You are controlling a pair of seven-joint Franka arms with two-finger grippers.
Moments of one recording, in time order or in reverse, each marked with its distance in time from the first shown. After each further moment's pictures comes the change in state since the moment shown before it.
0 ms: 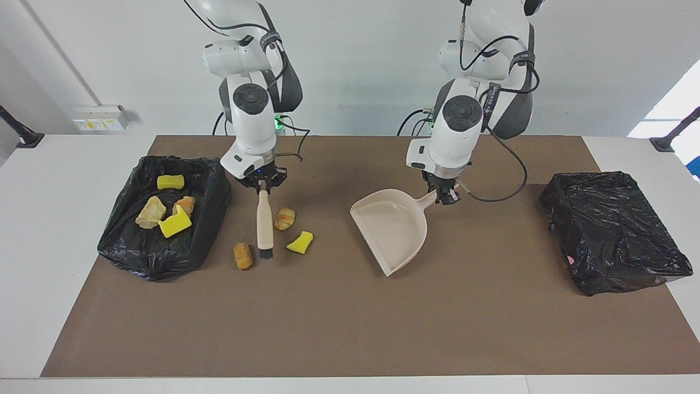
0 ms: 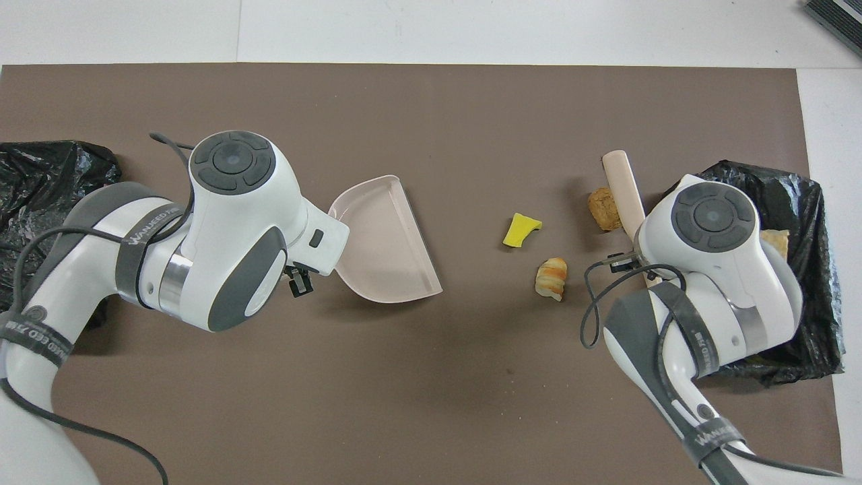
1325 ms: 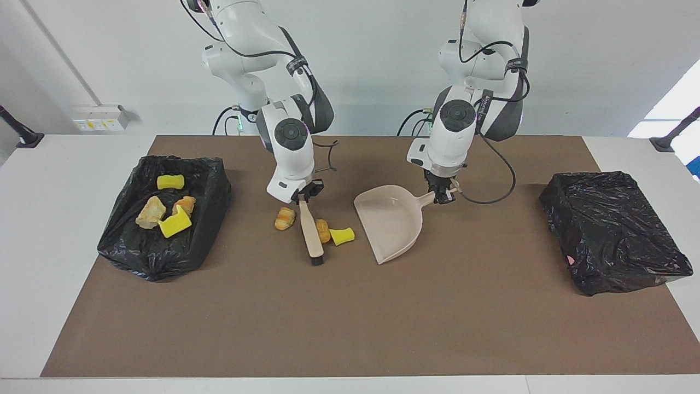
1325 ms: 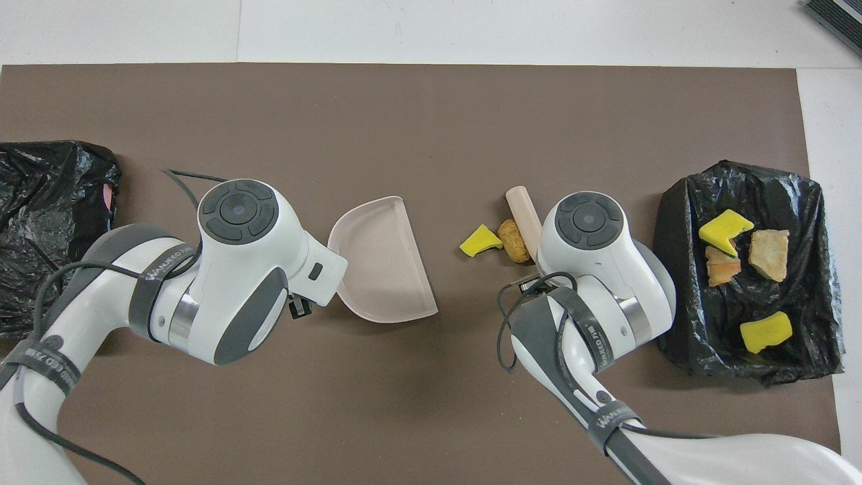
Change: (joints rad) left arm -0.002 -0.075 -0.007 -0.208 0.013 0.151 0.029; right arm 0.221 0.134 0.038 0.039 0.434 -0.004 -0.004
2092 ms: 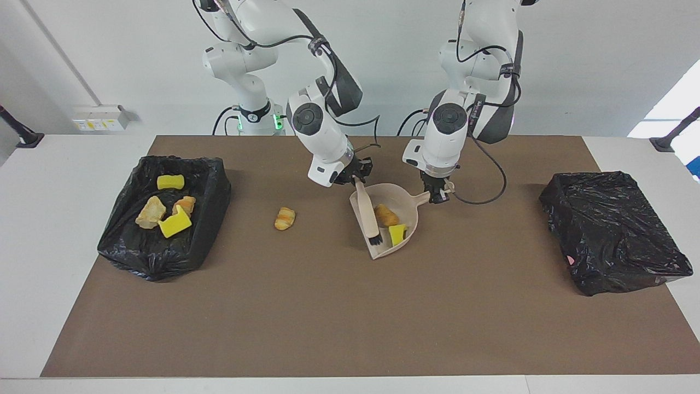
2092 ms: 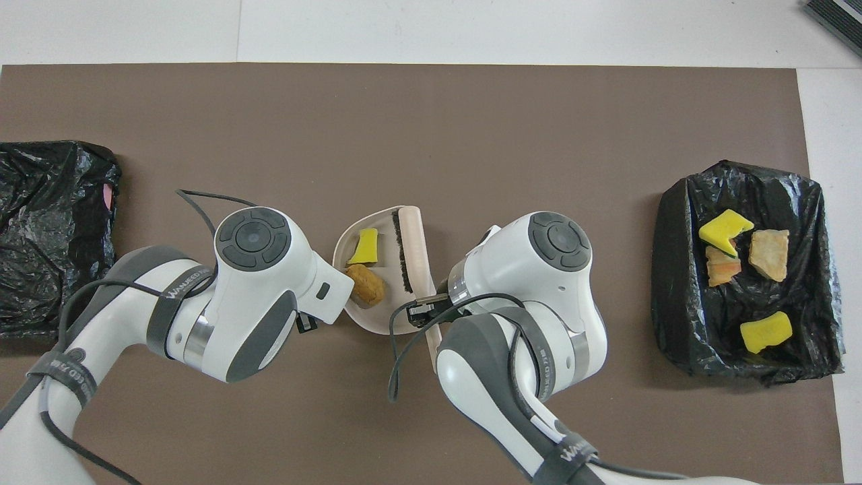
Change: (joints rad) left arm -0.017 -0.004 -0.004 -0.054 0.001 0.042 -0.002; right arm 0.124 -0.026 0.001 0.056 0.437 0.052 -0.035
